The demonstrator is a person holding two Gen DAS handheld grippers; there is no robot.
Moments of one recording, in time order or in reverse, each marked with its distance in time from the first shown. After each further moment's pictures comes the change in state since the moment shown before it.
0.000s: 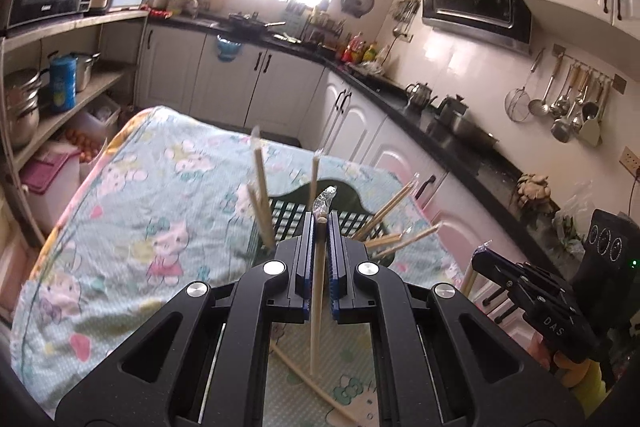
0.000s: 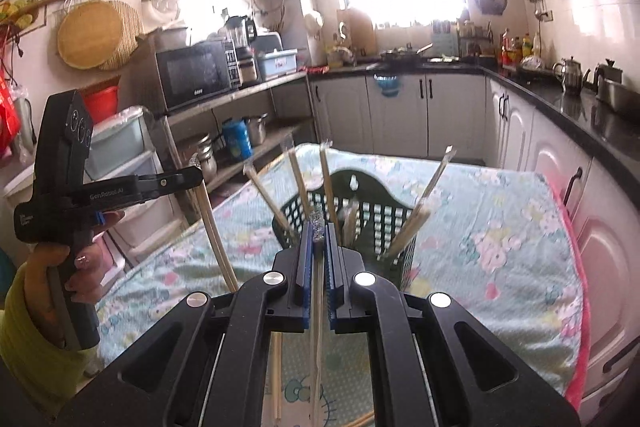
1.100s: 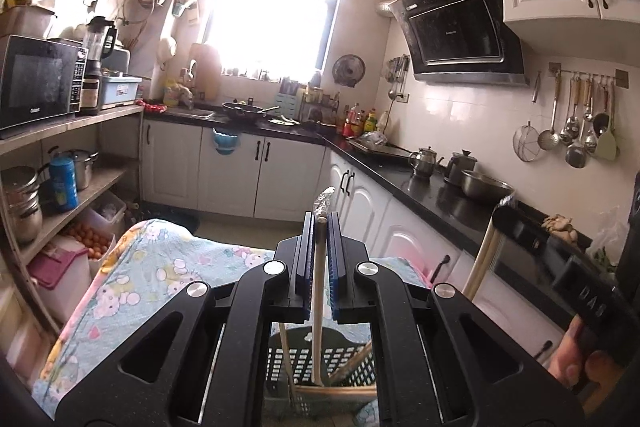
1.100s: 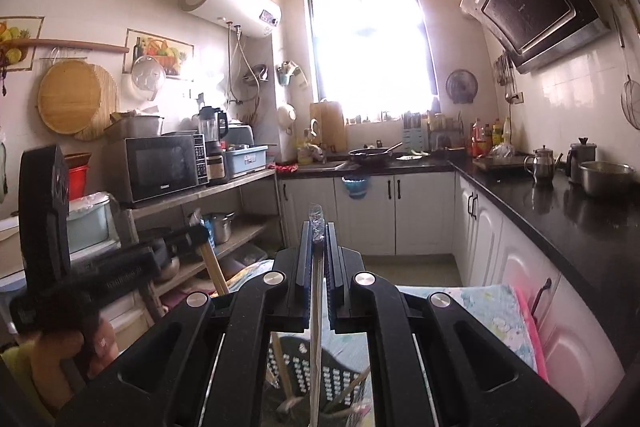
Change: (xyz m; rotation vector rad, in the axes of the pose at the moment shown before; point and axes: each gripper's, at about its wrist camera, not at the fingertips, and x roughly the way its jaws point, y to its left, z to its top) left arm 0.043 -0.069 0.073 0.145 -0.278 0.084; right arm 0.006 -0.036 0.105 -0.034 -0.328 -0.132
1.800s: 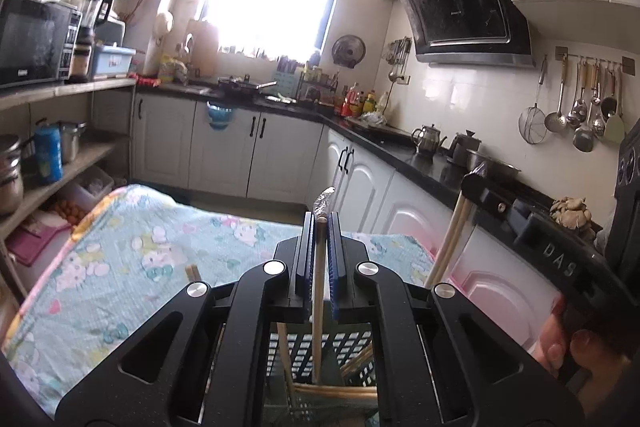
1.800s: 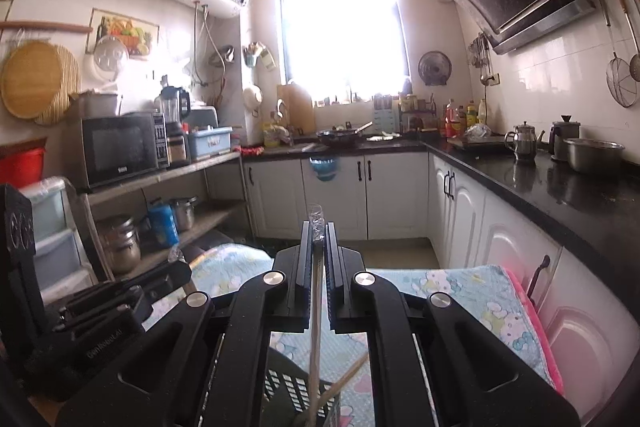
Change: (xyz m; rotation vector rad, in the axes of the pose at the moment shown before) left arm 0.054 0.020 -0.061 -0.031 0.052 -0.030; right arm 0.074 -0.020 -0.061 0.010 0.073 -0.105
